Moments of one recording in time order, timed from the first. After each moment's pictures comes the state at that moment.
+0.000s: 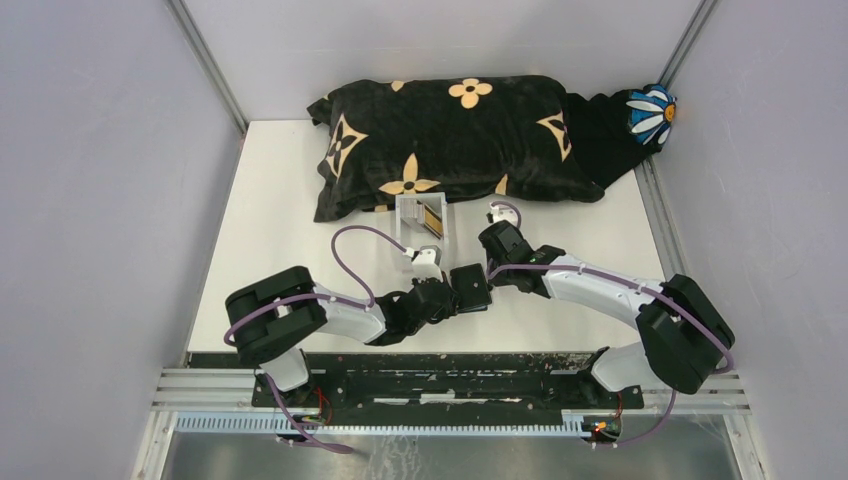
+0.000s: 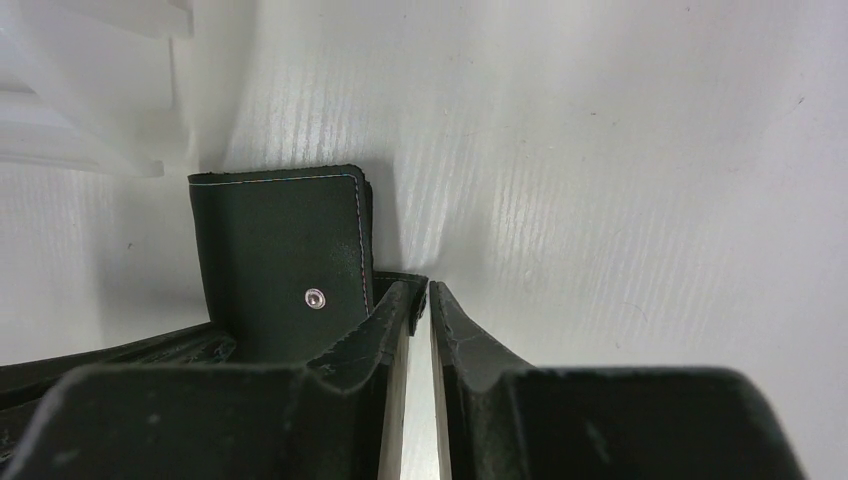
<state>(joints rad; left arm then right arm) -1.13 1.66 0.57 0.49 -0.44 -0.91 0.74 1.41 0.77 -0.33 0.31 0.52</state>
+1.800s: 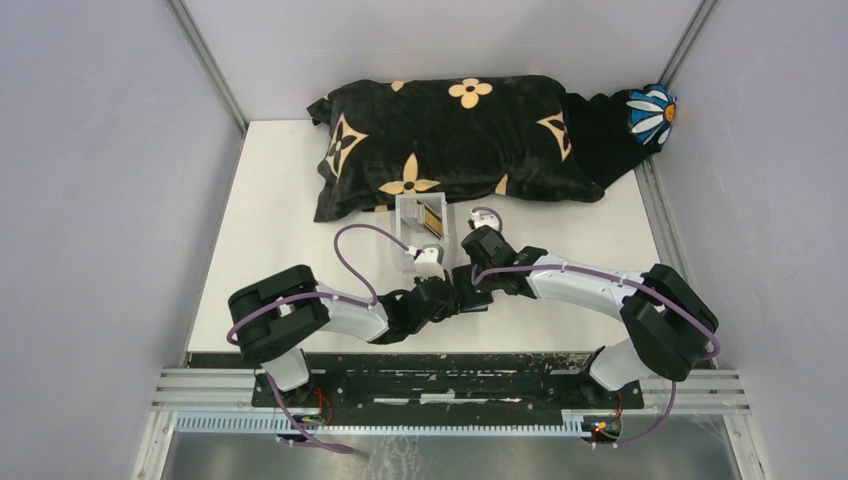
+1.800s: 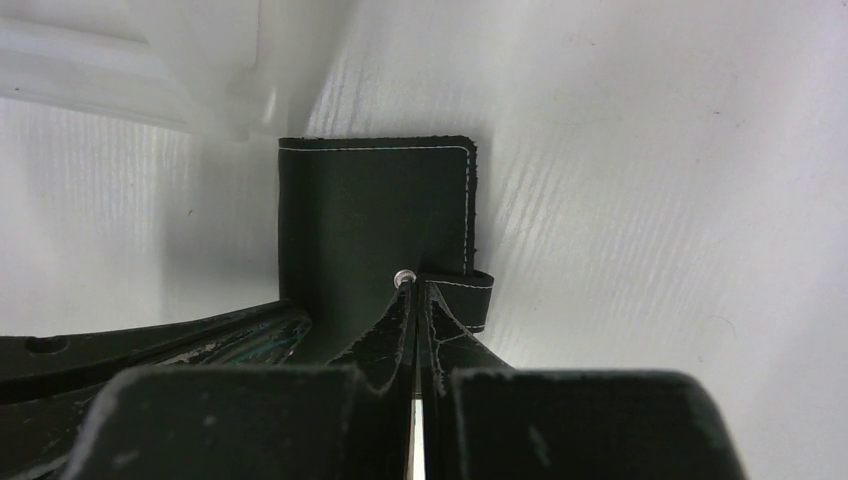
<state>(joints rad) -1.13 1.67 0.59 0.47 -0.44 -0.91 0.82 1.49 0.82 -0.33 0.29 0.54</state>
